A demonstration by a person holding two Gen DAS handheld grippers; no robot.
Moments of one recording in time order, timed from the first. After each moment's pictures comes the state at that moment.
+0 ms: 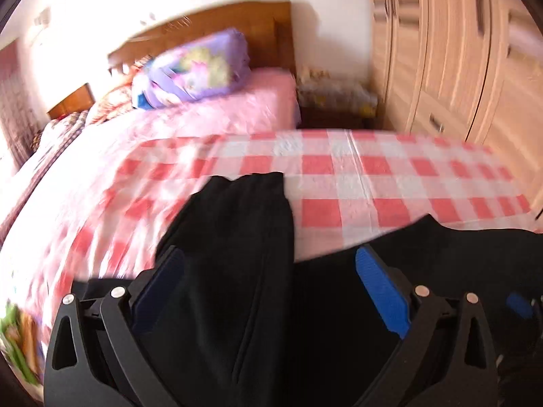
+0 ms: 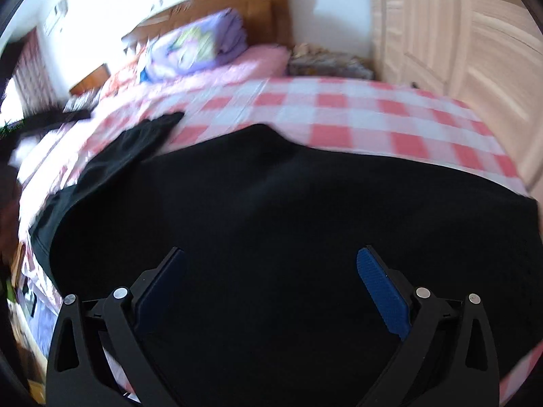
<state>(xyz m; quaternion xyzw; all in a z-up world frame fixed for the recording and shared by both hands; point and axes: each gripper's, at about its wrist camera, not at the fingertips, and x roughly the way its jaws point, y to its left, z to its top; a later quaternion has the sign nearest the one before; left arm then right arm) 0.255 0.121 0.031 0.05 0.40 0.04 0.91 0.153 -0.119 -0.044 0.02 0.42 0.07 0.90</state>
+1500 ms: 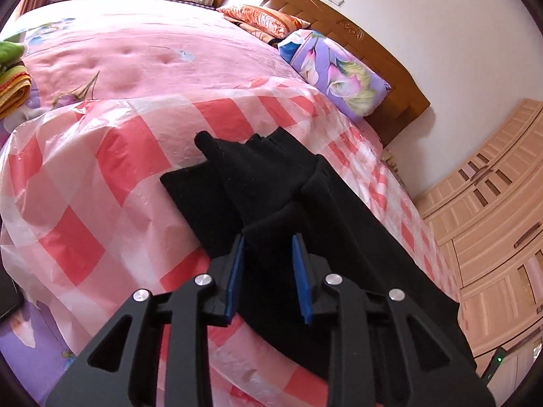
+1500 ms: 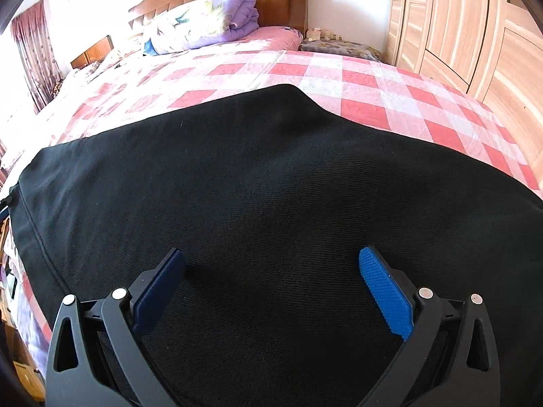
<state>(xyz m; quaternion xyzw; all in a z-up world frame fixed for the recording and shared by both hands) 0.065 0.472 -0.096 -0.37 0.31 0.13 0.87 0.161 -0.094 -0.077 -0.01 0.43 0.08 0.90</state>
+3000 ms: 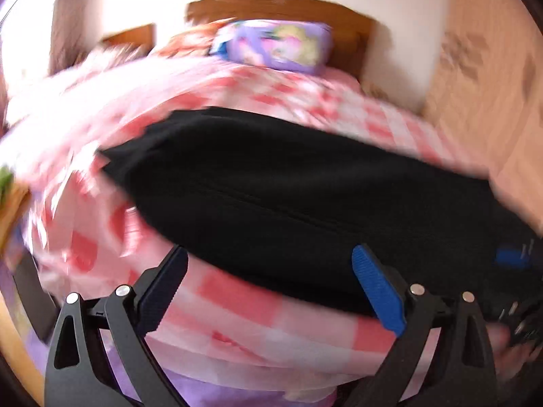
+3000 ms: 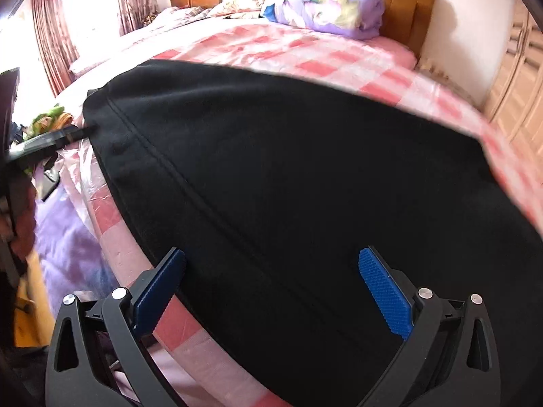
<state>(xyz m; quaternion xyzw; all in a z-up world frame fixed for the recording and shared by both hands) 0.044 0.344 -0.071 -0.16 0.36 0.11 0.91 0.096 0.057 -0.068 -0.15 0.42 0.24 0.86</state>
